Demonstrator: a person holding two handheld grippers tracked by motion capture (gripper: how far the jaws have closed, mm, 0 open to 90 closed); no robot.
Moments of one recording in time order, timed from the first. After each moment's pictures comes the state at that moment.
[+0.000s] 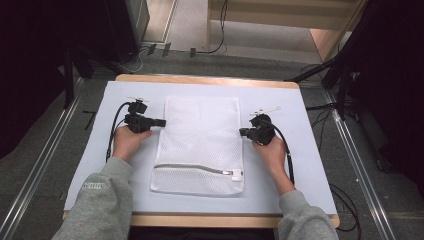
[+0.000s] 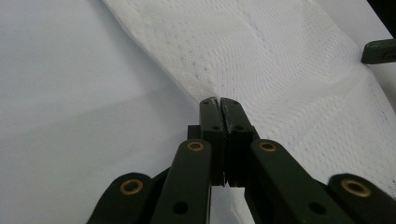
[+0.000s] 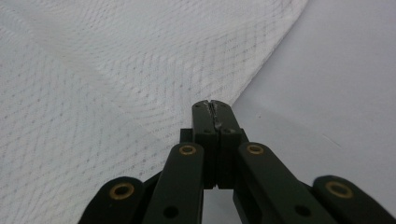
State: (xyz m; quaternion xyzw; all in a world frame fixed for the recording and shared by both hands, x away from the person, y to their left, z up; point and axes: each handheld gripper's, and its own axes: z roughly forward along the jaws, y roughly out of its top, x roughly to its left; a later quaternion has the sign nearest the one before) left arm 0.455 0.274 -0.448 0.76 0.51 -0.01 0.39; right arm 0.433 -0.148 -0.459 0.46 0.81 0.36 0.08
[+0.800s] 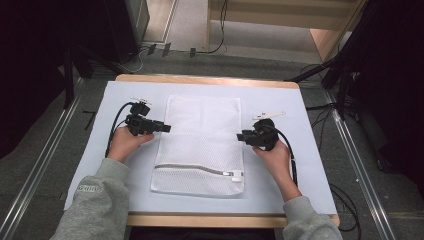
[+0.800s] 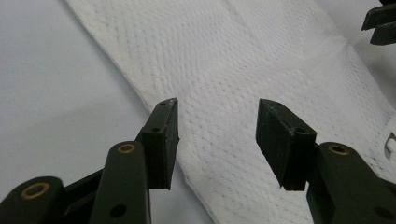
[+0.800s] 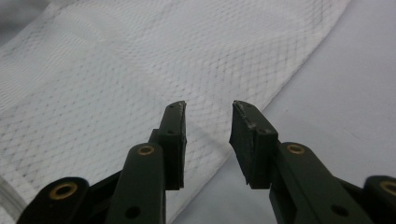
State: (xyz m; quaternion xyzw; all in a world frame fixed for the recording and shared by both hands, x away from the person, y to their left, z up) left arm 0.438 0.265 -0.430 0.80 0.47 -0.02 0.38; right arm 0.410 -0.153 -0.447 0.43 0.81 0.40 0.07
